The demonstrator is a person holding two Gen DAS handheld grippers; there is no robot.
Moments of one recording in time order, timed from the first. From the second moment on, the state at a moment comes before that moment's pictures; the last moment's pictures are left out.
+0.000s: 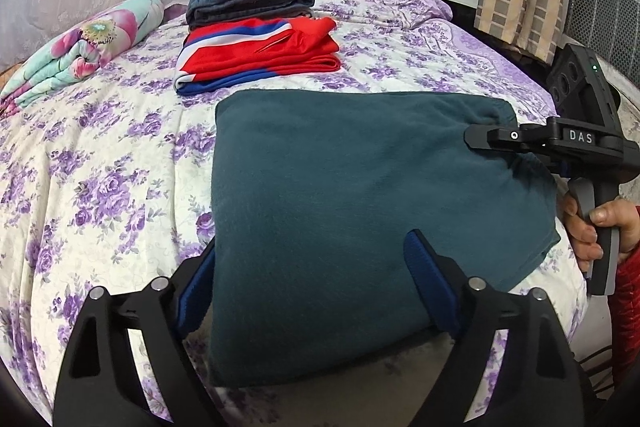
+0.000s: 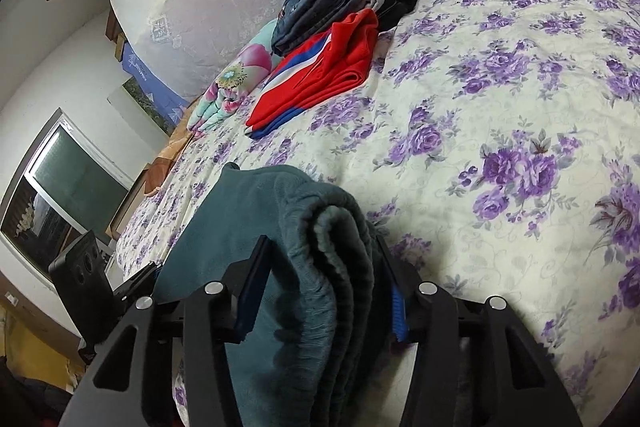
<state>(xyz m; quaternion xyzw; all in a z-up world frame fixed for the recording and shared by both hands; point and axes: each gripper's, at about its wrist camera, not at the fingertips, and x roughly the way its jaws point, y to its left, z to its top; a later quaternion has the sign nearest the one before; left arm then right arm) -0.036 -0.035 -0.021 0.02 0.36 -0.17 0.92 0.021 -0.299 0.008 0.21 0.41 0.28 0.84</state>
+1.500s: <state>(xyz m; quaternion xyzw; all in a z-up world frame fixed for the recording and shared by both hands) -0.023 0.027 -0.024 -0.14 0.40 -0.24 0.87 0.019 -0.303 0.007 0.23 0.40 0.29 0.84</state>
